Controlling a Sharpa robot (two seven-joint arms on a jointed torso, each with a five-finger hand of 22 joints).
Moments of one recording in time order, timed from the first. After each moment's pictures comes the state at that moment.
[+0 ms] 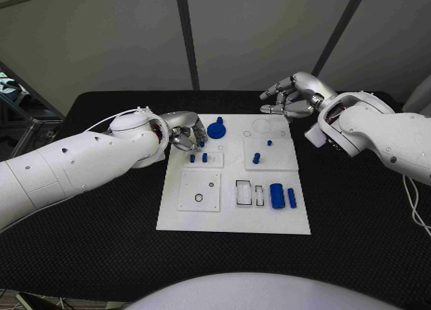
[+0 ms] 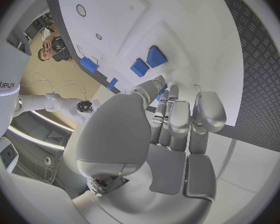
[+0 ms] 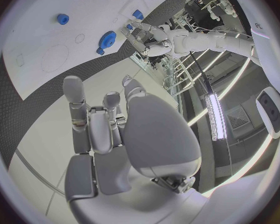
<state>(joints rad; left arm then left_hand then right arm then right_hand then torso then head) 1.14 -0.71 0.10 1.34 -1.47 -0.04 -0.08 1.41 -0.16 0.45 -0.01 0.11 0.91 0.16 0.10 0.09 1.02 0.10 0.28 0.11 1.39 0.02 1.30 1.00 0.13 1.37 0.12 1.13 1.27 1.21 -0.79 0.10 1.39 -1.02 -0.29 0.08 1.47 -0.08 0.05 0.23 0.31 0.92 0.16 0.14 0.07 1.11 0.07 1.03 0.91 1.47 0.00 1.36 1.28 0.13 1.17 0.10 1.04 0.73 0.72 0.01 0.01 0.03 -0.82</state>
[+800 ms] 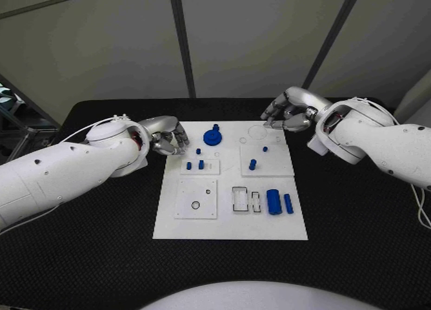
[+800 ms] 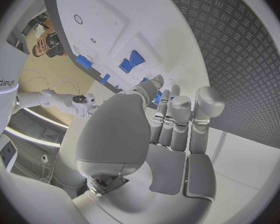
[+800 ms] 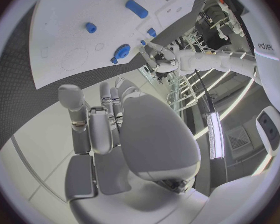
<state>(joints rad) 1.14 -0.79 0.10 1.35 -1.42 -0.09 -0.07 1.40 -0.16 0.44 0.00 0.11 0.96 0.18 0.12 0.08 1.01 0.11 0.27 0.09 1.32 0.03 1.17 0.78 0.13 1.30 0.13 0.97 1.17 1.21 -0.82 0.10 1.44 -1.29 -0.23 -0.02 1.56 -0.10 0.20 0.22 0.23 1.01 0.15 0.16 0.07 1.06 0.08 0.32 0.30 1.47 0.00 1.37 1.30 0.13 1.23 0.10 1.13 0.87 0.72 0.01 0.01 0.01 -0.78</state>
